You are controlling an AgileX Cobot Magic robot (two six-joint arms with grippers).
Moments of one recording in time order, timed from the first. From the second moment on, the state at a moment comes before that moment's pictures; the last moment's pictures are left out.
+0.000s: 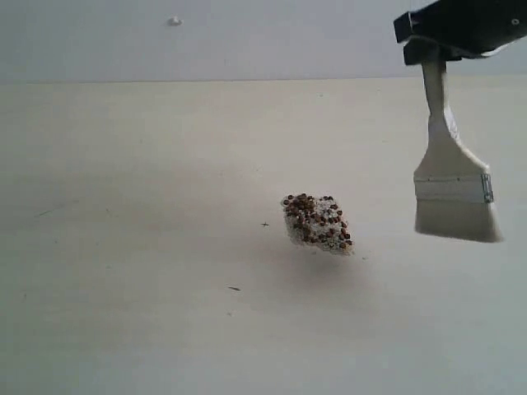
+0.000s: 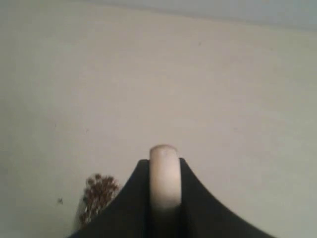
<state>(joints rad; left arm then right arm) 0.00 0.01 -0.14 1.60 -0.35 -1.97 0.12 1.57 -1.18 0.52 0.62 -0.51</state>
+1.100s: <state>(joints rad) 0.00 0.01 -0.14 1.60 -0.35 -1.97 -0.06 2.01 -1.20 1.15 0.73 -1.01</state>
